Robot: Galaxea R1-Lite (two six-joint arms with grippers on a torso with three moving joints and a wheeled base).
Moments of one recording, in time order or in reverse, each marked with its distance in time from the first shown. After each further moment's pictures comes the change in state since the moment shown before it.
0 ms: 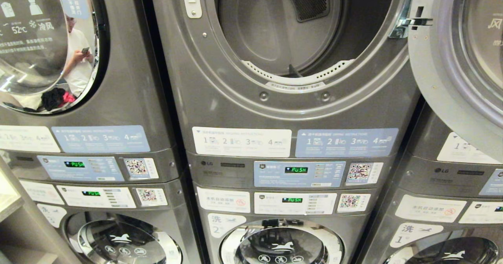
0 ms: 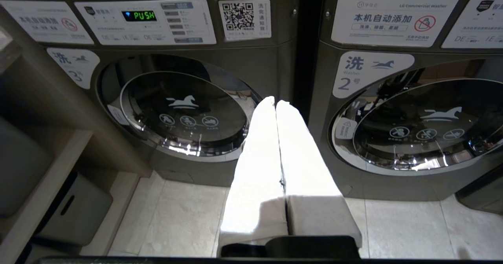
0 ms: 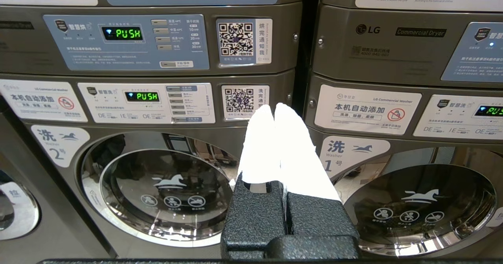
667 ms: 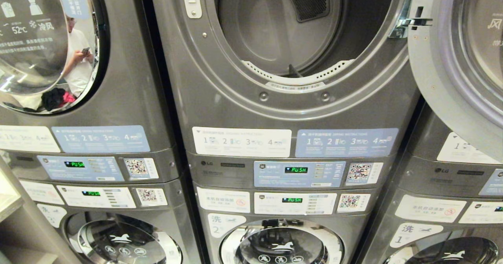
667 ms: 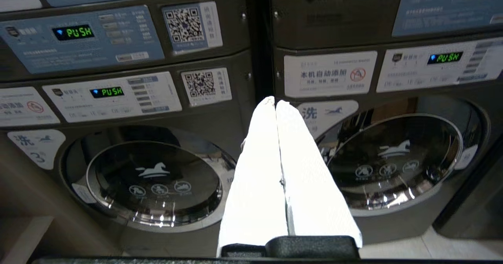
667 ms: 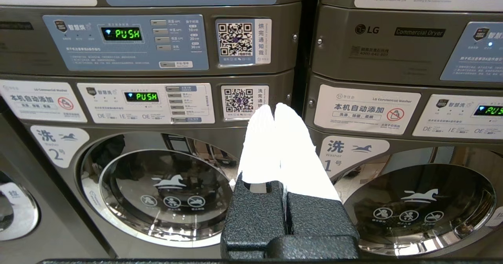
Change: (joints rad) left arm -0.189 -0.238 0.004 0.002 0.007 -0.039; right arm 0.000 0.000 0.000 0.000 -0.001 0.003
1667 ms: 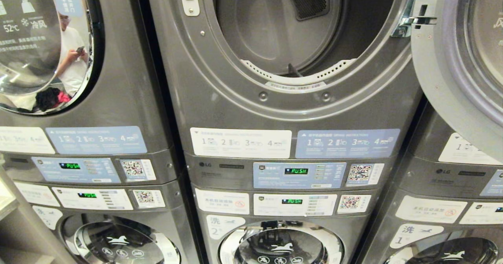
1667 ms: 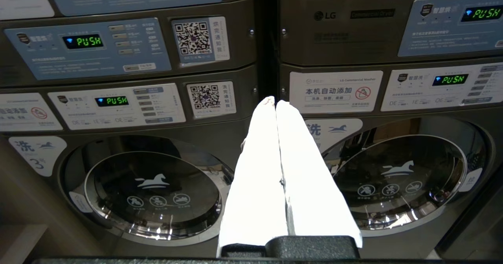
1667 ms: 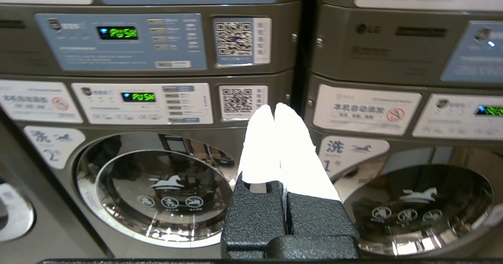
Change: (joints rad) left arm 0.003 -0.051 0.002 0.000 0.019 -0.021; right arm -0.001 0.000 0.000 0.000 0.000 -0.004
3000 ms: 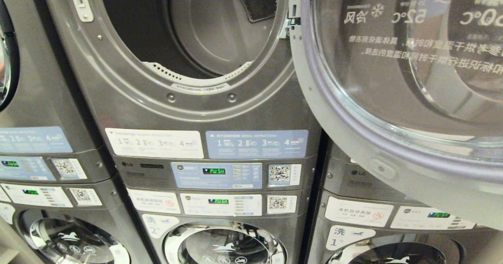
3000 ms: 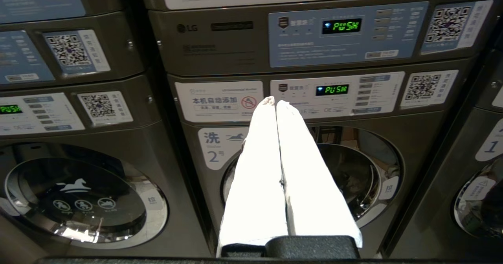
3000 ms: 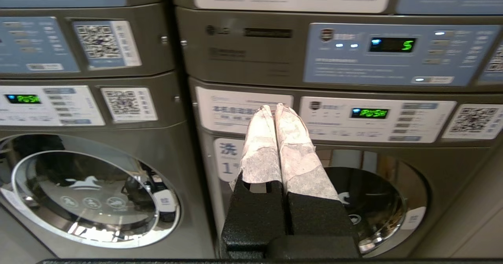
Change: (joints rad) left arm 0.001 0.000 0.000 -0.001 0.001 -0.002; right arm 0.001 0.000 0.000 0.000 0.000 0.004
